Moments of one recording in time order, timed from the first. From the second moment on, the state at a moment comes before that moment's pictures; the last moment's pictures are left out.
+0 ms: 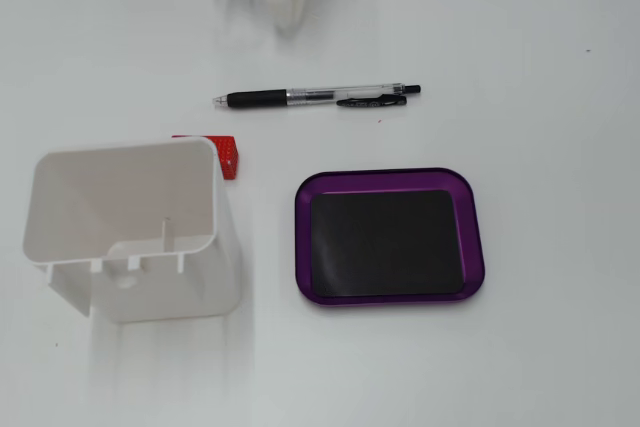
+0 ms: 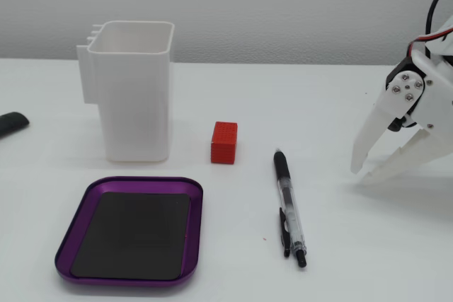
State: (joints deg) arm 13.2 183.7 172.4 68.8 6.7
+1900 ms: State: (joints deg) arm 3.8 93.7 110.0 62.5 3.7
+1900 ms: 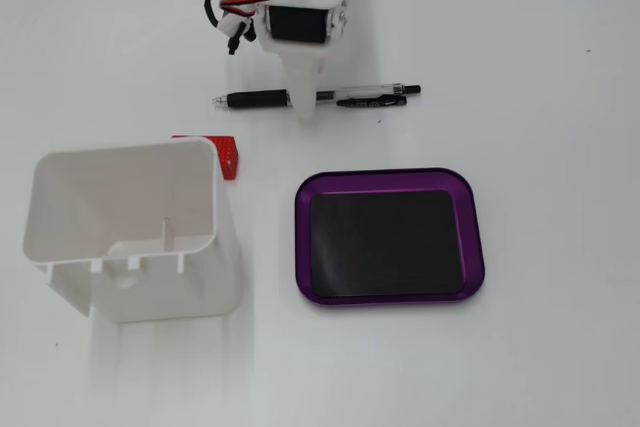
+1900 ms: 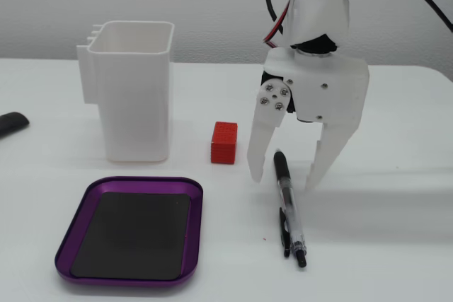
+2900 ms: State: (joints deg) arm -1.8 93.5 115.3 56.5 4.2
